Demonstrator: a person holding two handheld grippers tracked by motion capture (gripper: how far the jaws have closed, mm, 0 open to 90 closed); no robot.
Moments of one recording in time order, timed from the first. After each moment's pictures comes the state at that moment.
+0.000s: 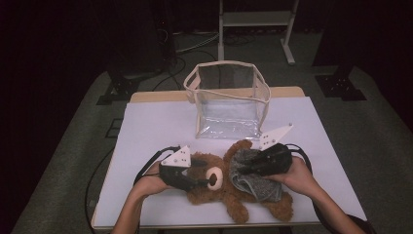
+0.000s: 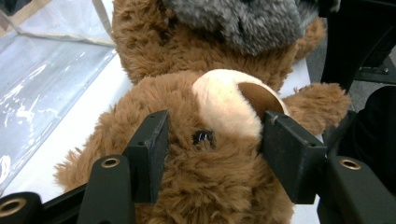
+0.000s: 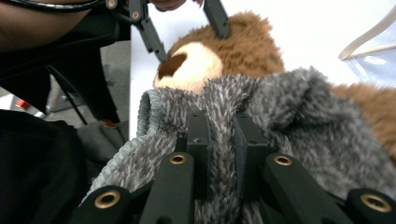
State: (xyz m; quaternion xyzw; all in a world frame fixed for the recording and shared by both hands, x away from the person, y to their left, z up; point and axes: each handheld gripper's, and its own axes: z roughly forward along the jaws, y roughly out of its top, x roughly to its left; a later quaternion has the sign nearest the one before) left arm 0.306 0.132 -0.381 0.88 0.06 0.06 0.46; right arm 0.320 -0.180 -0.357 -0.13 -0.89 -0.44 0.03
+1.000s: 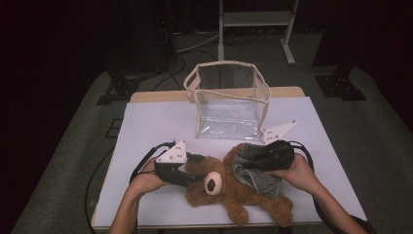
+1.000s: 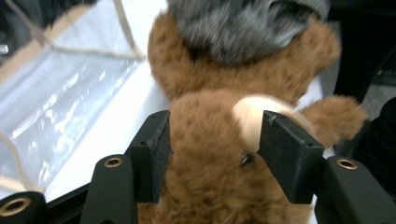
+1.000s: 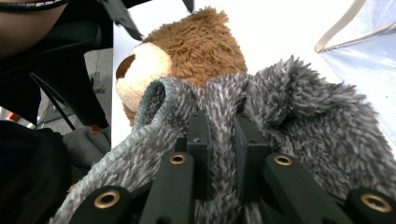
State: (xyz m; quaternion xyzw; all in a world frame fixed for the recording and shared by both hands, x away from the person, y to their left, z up) left arm 0.307 0.135 -0.369 0.89 0.07 0.09 0.45; right arm 0.334 -0.191 -0.364 -0.16 -0.88 -0.45 0.02
